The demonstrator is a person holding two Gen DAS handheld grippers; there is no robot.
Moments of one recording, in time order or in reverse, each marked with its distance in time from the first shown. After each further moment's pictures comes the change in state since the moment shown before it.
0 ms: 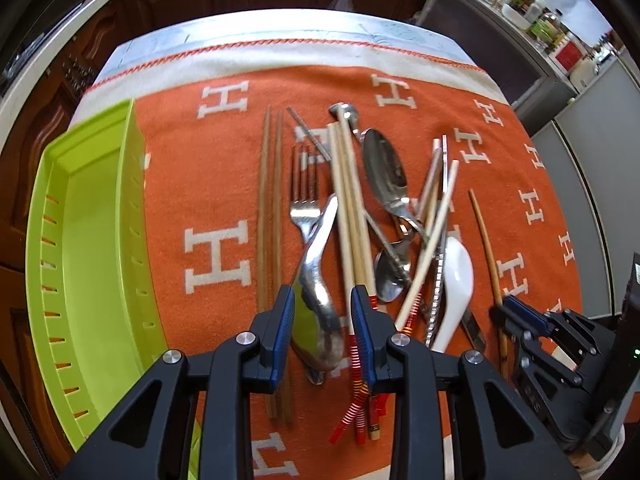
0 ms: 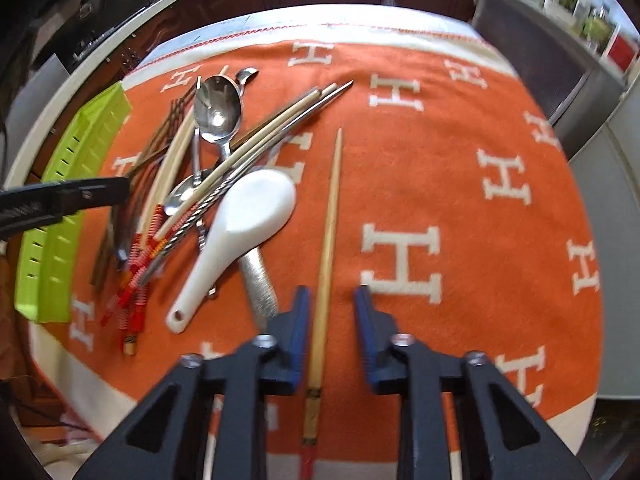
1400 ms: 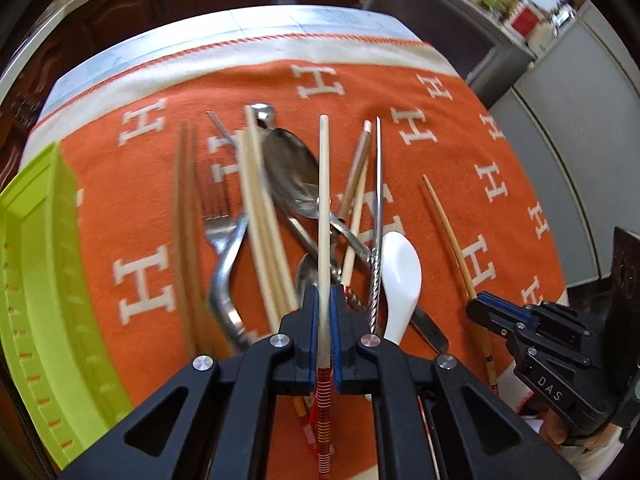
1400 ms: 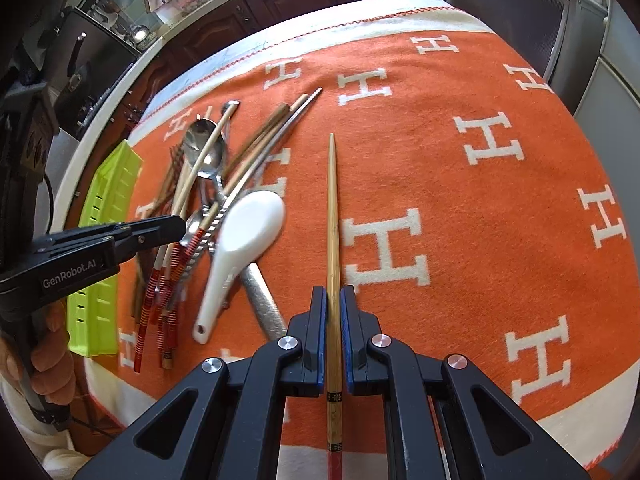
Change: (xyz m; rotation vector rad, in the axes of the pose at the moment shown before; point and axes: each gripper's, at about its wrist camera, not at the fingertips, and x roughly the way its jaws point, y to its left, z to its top) left arm 0.003 -0.029 0.006 0.111 0.018 -0.103; right arm -0.023 -0.037 -0.004 0.227 0.032 0.239
